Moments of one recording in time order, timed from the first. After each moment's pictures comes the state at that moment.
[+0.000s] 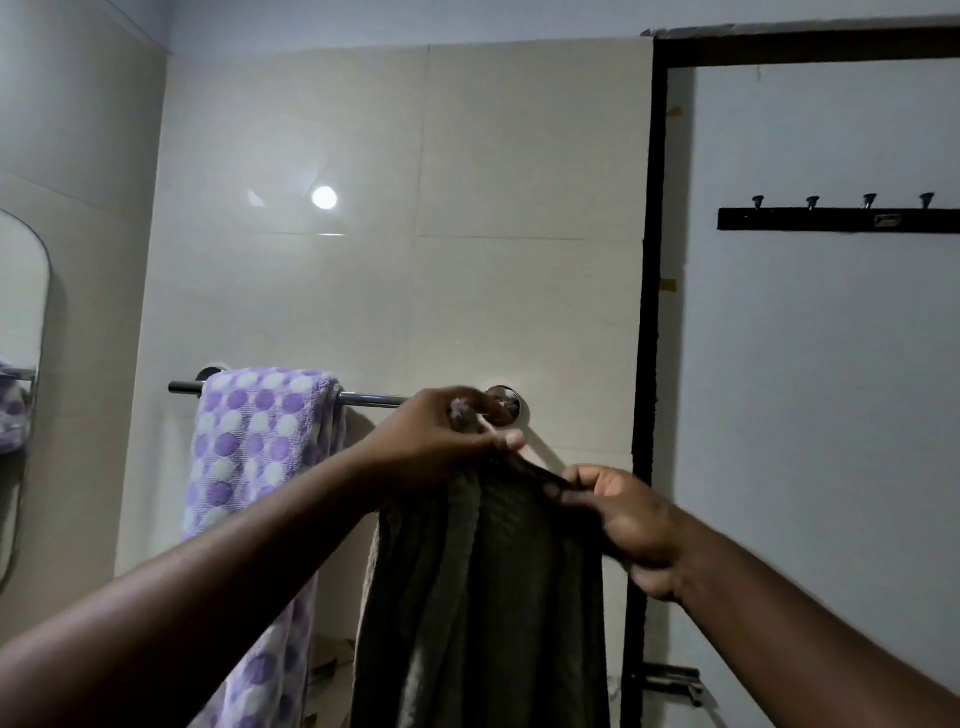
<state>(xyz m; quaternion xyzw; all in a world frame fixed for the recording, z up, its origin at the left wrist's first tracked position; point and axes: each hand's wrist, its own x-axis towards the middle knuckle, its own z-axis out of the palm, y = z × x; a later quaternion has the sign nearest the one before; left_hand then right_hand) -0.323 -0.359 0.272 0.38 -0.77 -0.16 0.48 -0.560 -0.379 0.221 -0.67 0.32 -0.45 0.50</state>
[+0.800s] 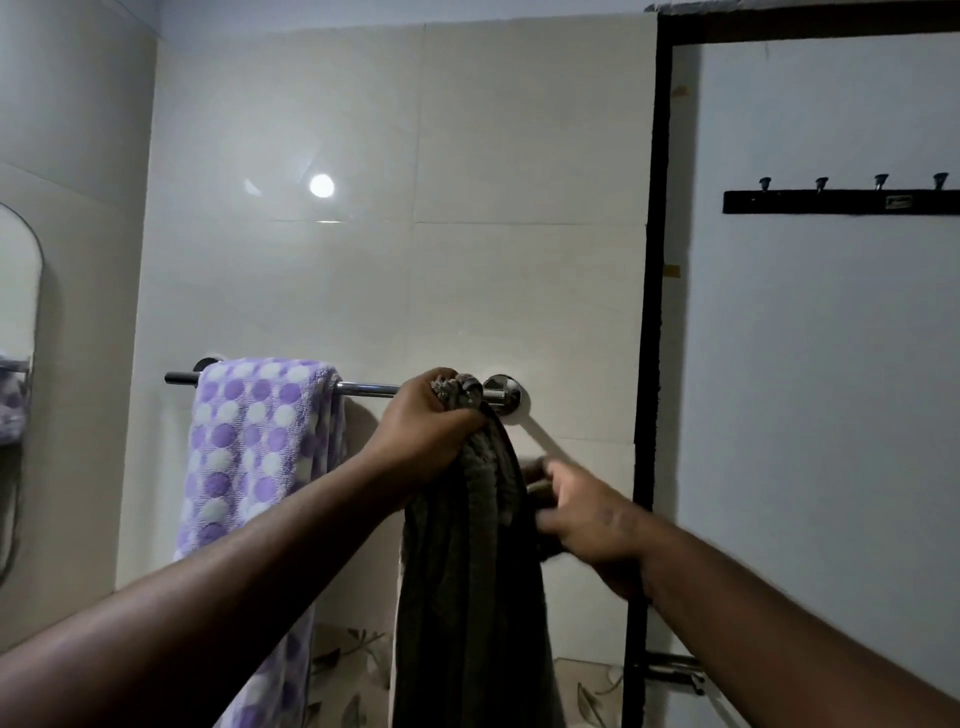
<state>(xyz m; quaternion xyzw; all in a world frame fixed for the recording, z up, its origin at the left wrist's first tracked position) -0.334 -0.379 0.260 0.39 -0.66 -0.15 0.63 -0.531 -0.373 0.215 -0.74 0.38 -0.38 0.40</state>
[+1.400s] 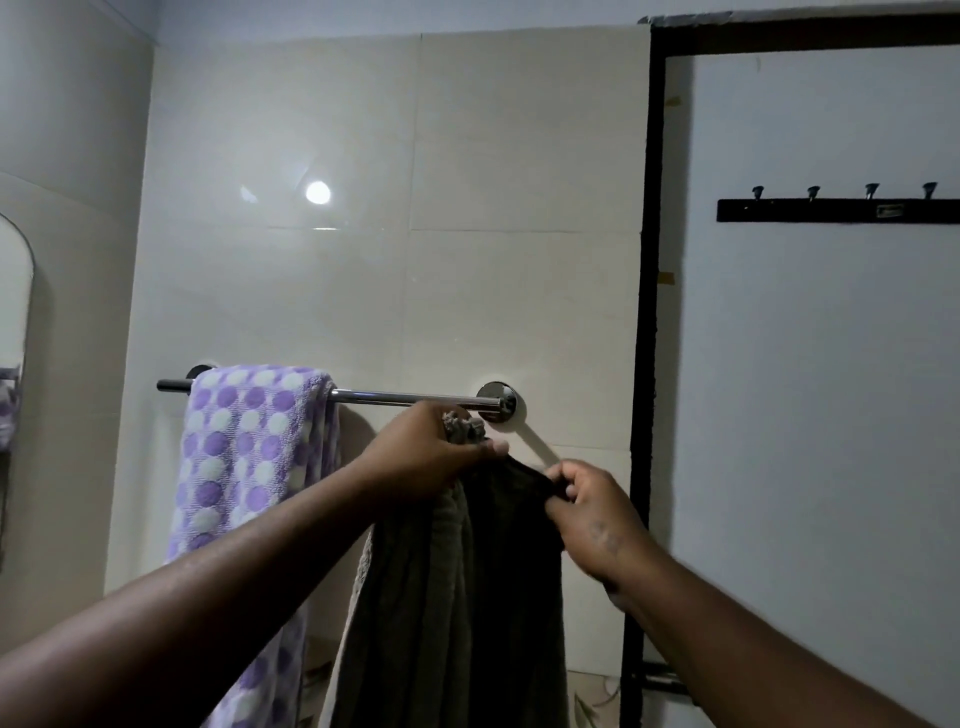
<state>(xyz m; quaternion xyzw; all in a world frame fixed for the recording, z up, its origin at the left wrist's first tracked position) -0.328 -0.373 0.259 0.45 -0.75 -0.09 0.47 -0.534 -0.390 0.201 -0.71 0.42 -0.51 0.22</state>
